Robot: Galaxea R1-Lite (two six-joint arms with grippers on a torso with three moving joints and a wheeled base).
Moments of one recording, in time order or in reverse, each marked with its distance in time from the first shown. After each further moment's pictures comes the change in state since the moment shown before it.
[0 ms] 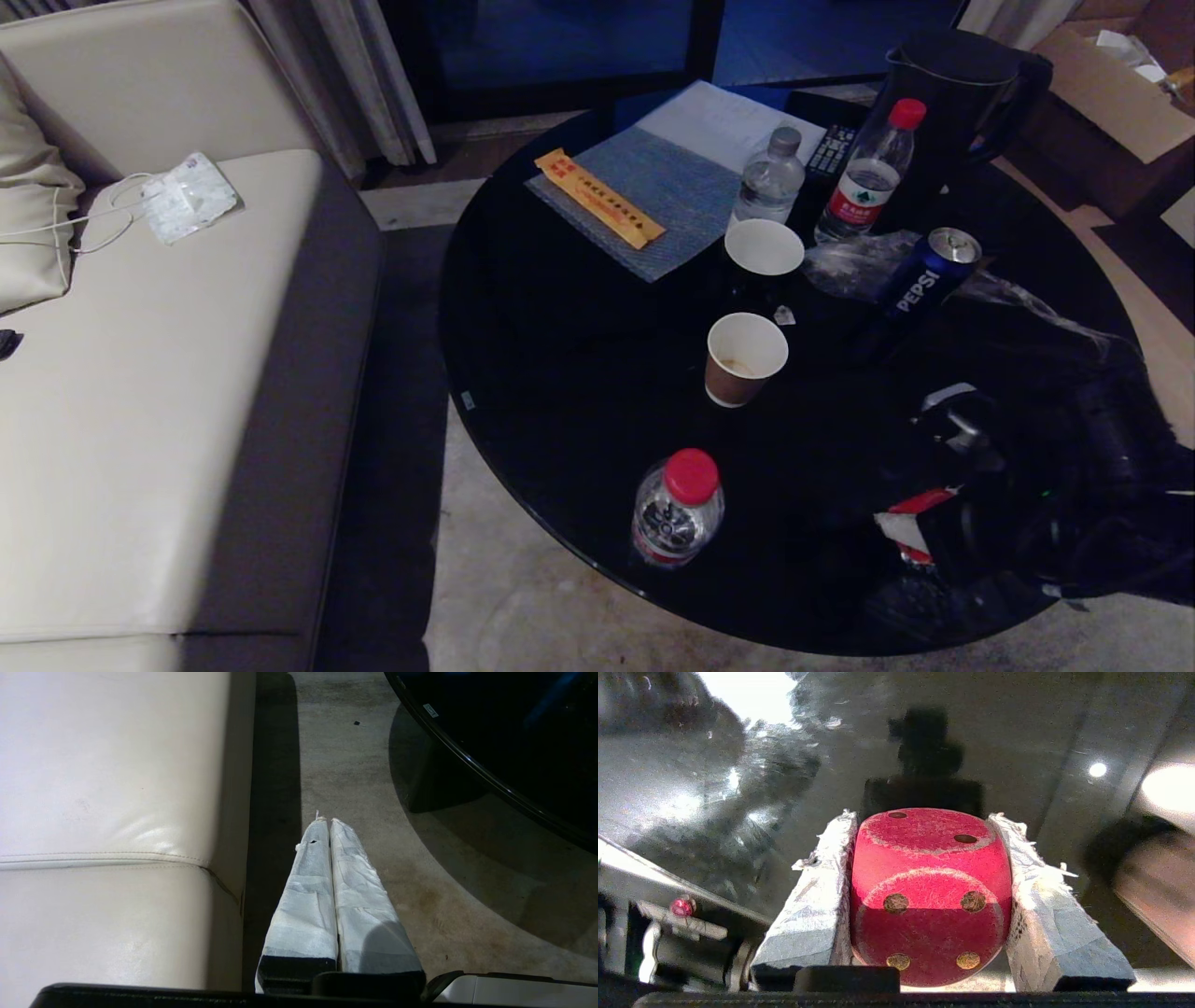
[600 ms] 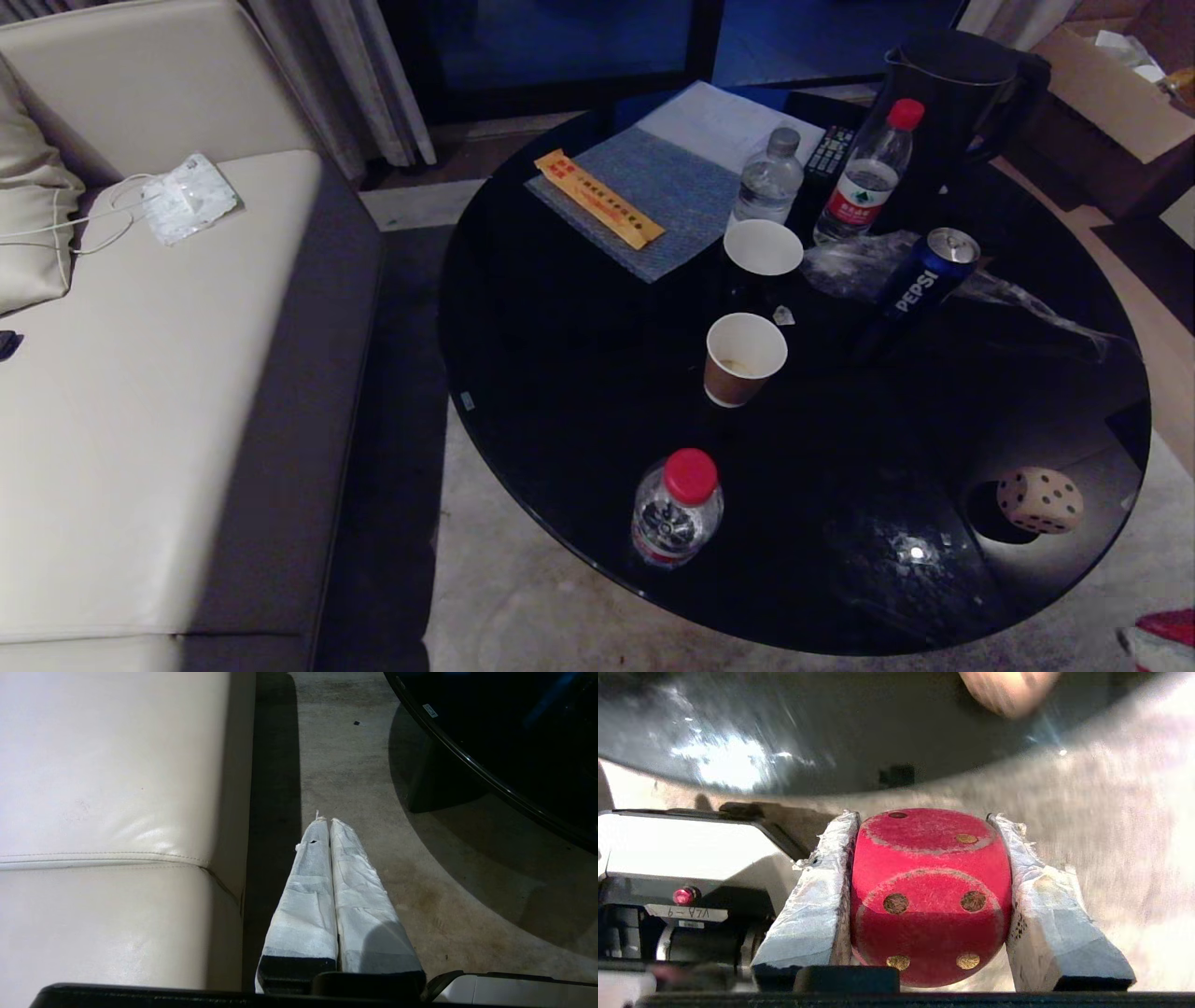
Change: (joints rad) left arm 0.000 0.000 0.000 0.000 0.000 0.000; right arm -0.189 -0.763 0.184 0.432 -0.019 0.078
